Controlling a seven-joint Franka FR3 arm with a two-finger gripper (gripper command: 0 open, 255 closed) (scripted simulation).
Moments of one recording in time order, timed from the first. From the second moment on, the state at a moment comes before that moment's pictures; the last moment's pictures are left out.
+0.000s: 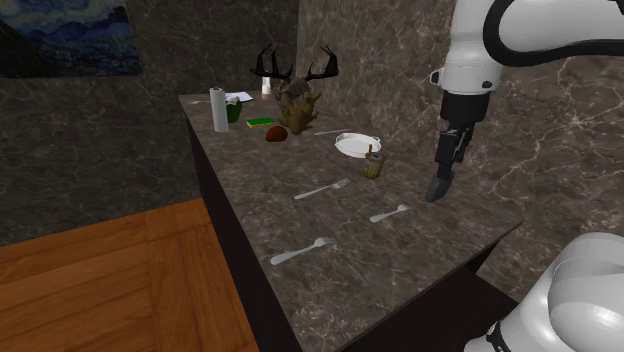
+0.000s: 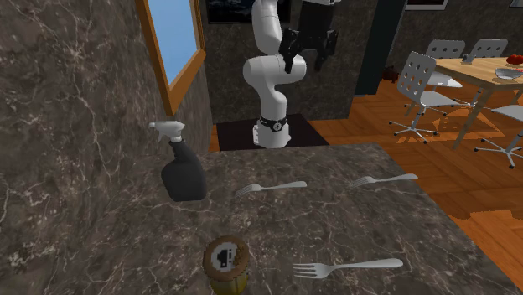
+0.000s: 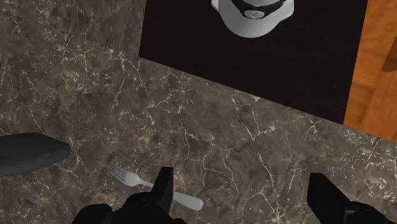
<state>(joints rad) 0.00 -0.74 0.01 -2.38 -0.07 1.47 -0.12</state>
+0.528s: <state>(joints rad) -0.03 -0.61 -0.08 -2.38 -0.12 1.65 -0.20</state>
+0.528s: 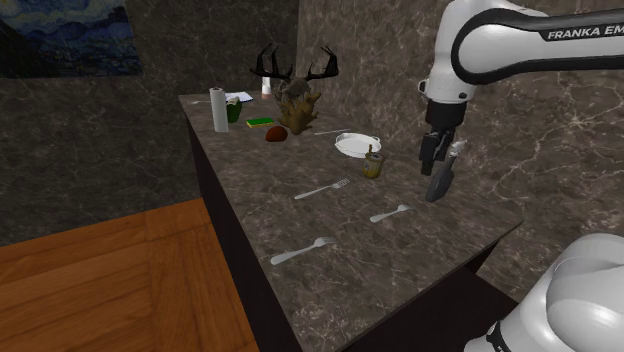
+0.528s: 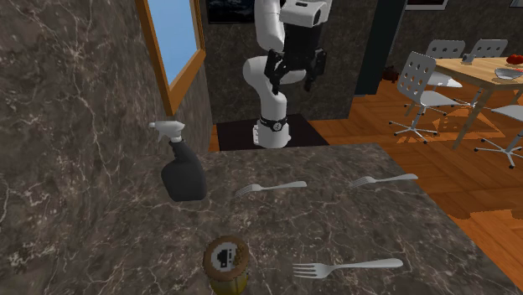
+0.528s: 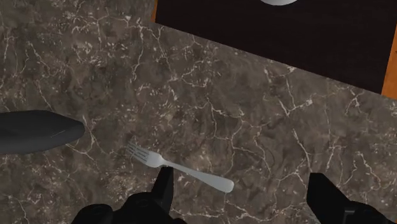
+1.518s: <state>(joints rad) -0.08 -0.13 -0.26 -2.18 -0.09 2.02 -0.41</state>
